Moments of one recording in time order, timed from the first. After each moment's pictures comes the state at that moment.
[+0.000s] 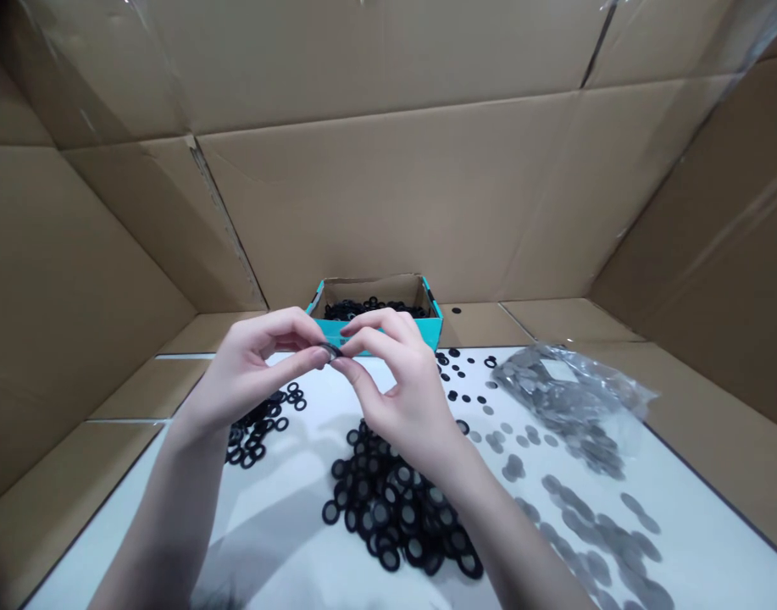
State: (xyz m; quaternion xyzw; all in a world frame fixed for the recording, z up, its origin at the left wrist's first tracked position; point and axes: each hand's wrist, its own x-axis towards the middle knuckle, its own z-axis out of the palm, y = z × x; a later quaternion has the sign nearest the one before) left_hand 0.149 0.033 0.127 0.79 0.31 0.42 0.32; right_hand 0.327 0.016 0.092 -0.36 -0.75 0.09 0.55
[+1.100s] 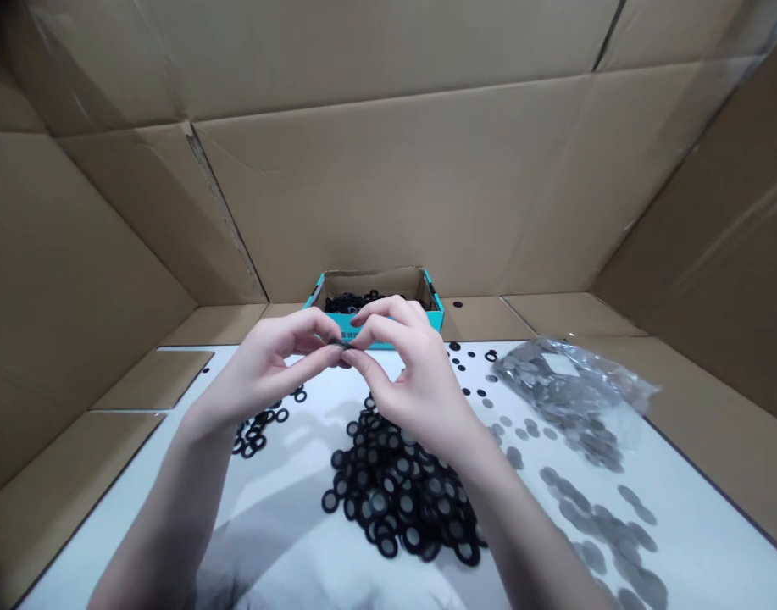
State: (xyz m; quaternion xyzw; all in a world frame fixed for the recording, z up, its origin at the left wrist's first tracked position) left_hand 0.155 0.033 0.120 0.82 0.31 0.36 0.32; right_hand 0.340 0.018 0.096 -0.38 -0.77 0.11 0.51
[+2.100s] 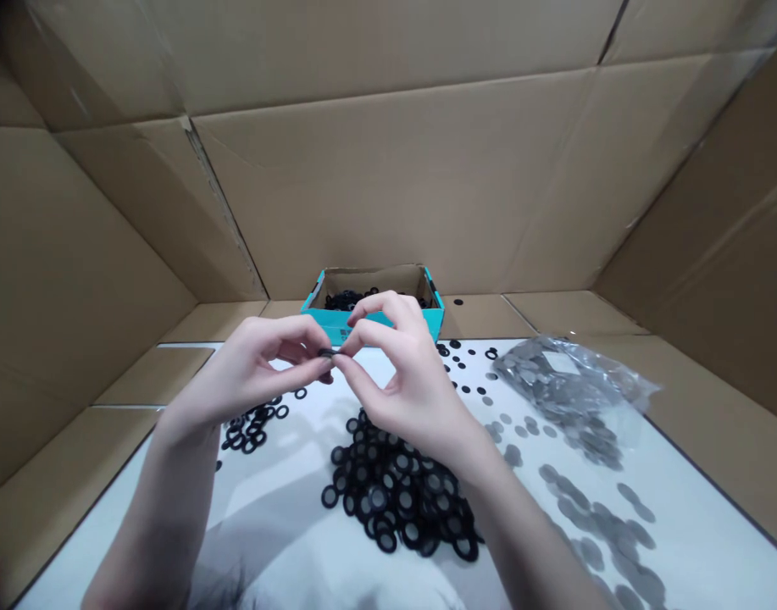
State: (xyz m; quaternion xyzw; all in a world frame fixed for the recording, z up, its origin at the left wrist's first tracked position) left_hand 0.149 0.026 0.129 0.84 0.35 0.31 0.29; right_hand 0.336 0.014 0.097 -0.36 -0.79 0.08 0.49
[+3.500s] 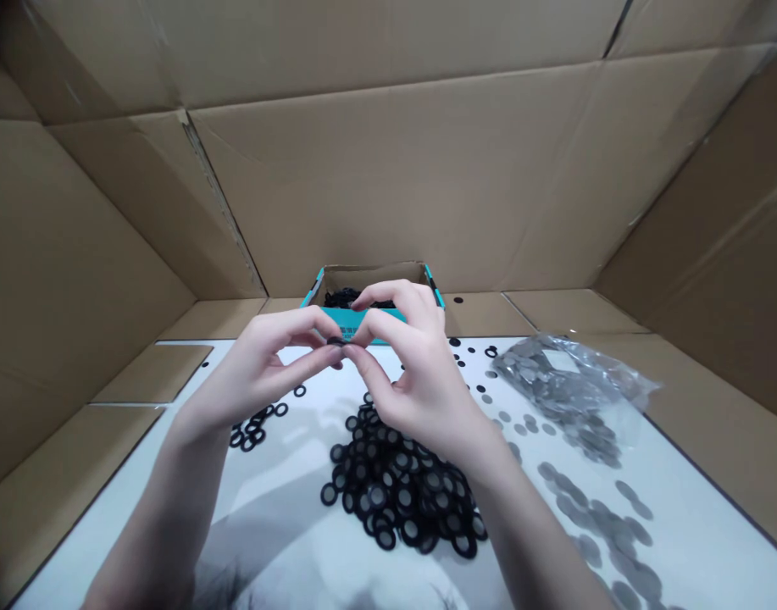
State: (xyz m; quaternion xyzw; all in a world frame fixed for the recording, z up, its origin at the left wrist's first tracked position) left_hand 0.155 0.029 0.124 0.85 0.32 0.33 0.26; right_hand 0.342 0.013 0.101 -0.36 -0.80 0.02 0.48
